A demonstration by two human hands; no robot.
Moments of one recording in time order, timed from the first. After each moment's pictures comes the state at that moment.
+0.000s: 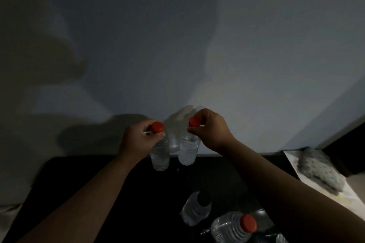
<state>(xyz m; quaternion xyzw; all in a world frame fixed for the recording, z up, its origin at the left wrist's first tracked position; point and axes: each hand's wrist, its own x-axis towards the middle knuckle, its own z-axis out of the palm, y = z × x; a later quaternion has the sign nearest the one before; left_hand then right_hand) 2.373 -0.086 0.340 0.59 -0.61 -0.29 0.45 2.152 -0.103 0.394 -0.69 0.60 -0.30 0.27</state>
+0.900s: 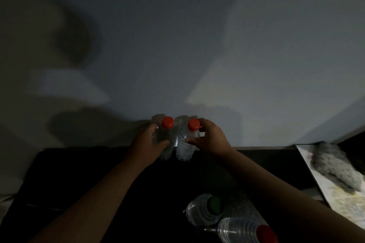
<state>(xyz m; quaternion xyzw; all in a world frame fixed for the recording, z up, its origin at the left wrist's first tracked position) 2.365 -0.099 0.268 0.65 -0.58 -0.35 0.34 2.158 -0.120 0.310 -0.71 0.60 -0.24 0.30</state>
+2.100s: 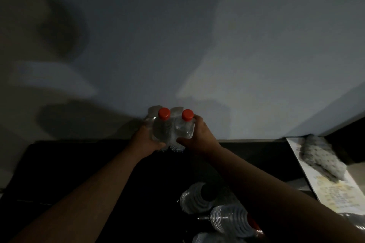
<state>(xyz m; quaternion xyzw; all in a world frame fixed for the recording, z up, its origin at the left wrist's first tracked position) 2.364 -0.101 0.253 0.64 -0.57 -0.43 0.28 2.168 -0.102 0.301 -0.64 0.64 -0.19 0.37</state>
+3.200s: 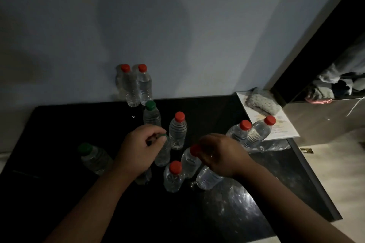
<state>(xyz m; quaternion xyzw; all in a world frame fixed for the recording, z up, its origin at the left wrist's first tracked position) 2.220 0.198 0.373 0.54 -0.66 -0.33 0.40 1.976 0.208 0.387 -0.81 0.54 -0.11 0.20</state>
